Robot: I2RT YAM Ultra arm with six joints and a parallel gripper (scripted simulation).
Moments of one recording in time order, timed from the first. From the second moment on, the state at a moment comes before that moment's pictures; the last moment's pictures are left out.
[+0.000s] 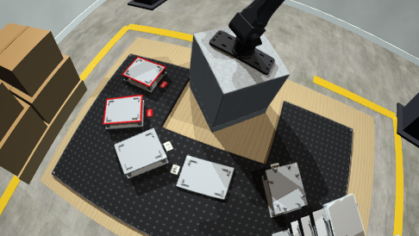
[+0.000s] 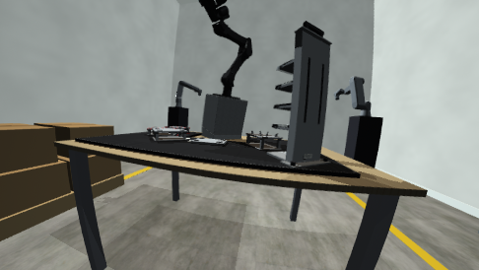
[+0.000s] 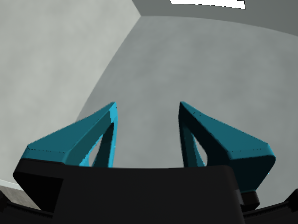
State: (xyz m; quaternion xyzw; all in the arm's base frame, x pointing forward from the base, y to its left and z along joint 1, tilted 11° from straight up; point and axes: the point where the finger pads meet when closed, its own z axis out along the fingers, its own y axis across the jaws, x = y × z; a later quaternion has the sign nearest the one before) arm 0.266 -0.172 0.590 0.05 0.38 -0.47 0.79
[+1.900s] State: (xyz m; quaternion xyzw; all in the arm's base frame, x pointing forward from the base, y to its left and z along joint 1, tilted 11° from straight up) arm 0.384 -0.168 0.461 0.01 0.61 -0.32 0.73
